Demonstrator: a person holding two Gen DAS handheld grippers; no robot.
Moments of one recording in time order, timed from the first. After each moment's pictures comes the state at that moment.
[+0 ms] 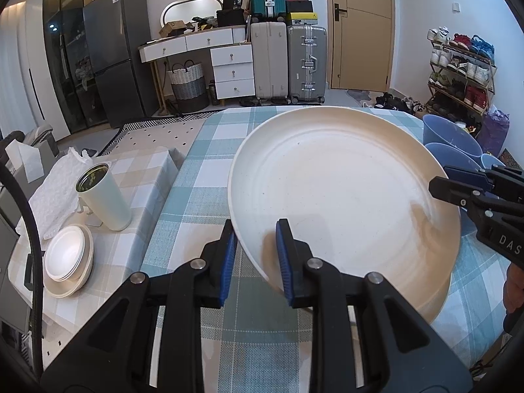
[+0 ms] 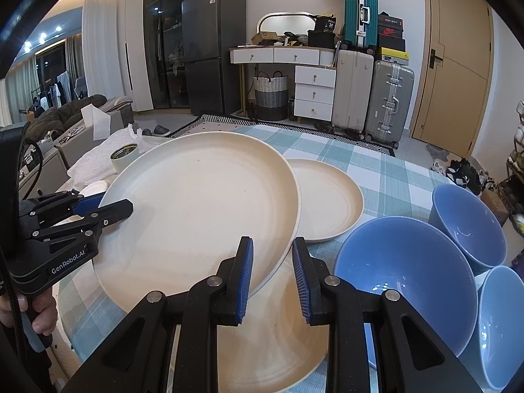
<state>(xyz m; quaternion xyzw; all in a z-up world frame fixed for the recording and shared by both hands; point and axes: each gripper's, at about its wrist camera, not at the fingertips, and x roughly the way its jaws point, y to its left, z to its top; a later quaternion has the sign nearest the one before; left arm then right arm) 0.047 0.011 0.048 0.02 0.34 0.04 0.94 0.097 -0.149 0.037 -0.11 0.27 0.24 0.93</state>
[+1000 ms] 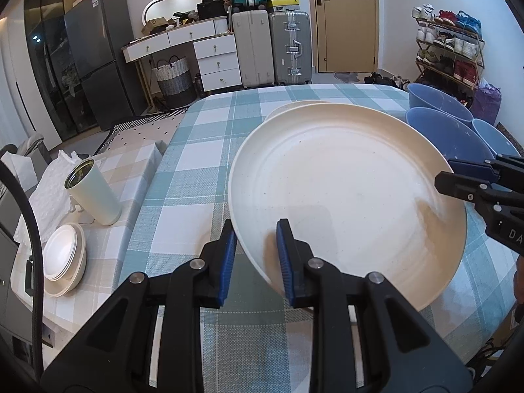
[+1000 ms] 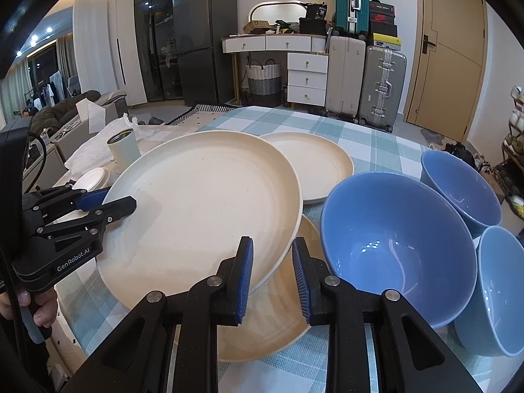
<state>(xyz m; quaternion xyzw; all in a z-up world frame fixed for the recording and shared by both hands) 0.046 -0.005 0.018 0.05 0.37 0.01 0.93 0.071 -0.170 0.018 -0.10 0.30 0.22 0.92</state>
